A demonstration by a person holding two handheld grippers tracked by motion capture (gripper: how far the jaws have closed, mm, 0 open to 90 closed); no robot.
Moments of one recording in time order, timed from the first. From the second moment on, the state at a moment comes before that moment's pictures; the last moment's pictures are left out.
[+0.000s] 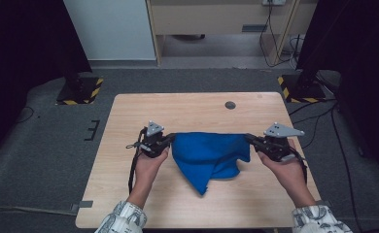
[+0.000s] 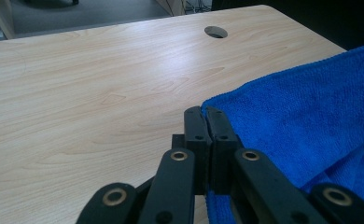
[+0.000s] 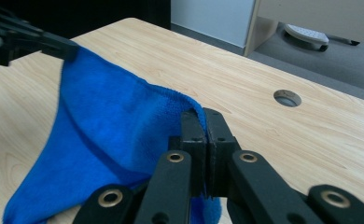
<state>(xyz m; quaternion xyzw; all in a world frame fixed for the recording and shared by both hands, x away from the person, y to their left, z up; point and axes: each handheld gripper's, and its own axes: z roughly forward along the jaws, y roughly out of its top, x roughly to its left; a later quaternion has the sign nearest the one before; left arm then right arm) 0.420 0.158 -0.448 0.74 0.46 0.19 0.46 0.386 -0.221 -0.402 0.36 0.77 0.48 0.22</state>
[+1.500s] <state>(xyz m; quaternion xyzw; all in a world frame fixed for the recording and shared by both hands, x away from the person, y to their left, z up) 0.418 0.177 -0.381 0.73 0.43 0.21 0.49 0.403 -0.222 -0.369 0.36 0.77 0.47 0.23</state>
